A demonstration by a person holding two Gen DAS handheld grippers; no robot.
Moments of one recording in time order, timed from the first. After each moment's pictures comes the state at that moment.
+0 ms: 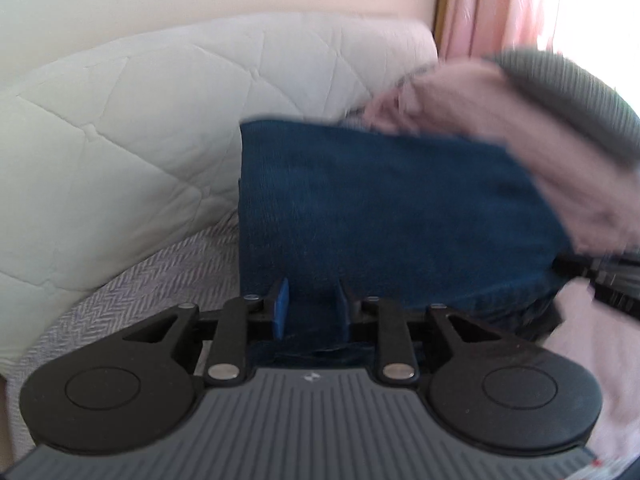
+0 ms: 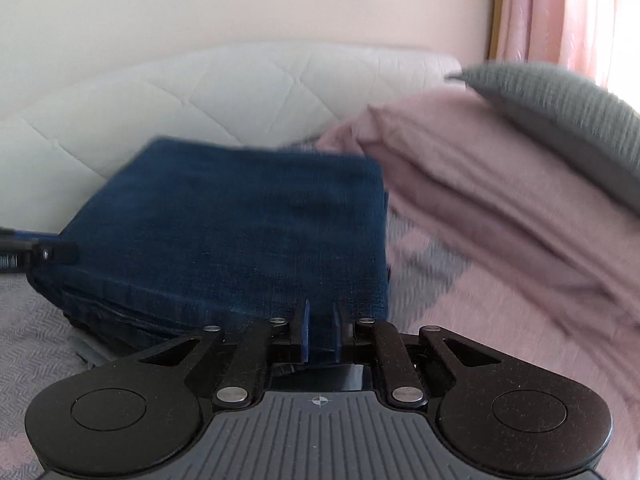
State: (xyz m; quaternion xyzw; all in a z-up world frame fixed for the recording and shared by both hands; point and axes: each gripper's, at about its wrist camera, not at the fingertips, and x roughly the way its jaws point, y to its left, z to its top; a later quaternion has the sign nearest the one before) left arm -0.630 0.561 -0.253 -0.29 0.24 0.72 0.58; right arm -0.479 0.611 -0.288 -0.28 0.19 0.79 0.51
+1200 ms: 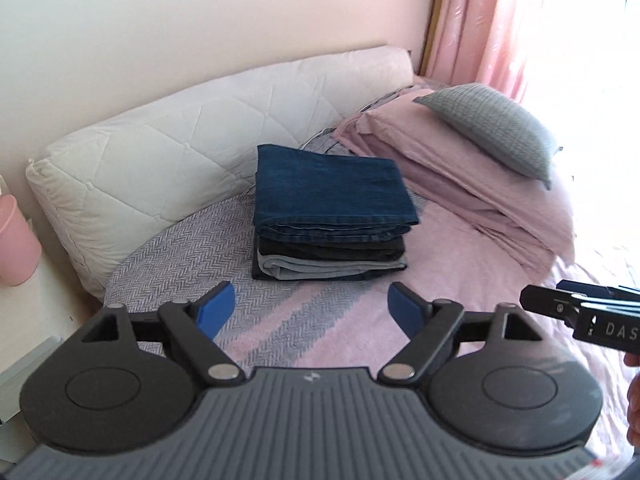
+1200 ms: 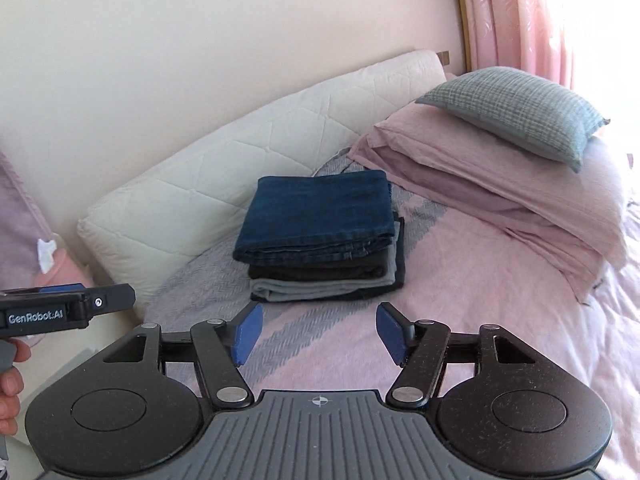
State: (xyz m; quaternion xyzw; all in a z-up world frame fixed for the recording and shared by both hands) left arm -0.506 0.301 -0.008 -0.32 0.21 0.73 0.57; right arm -0.389 0.342 -0.054 -0.24 0.30 0.79 0.48
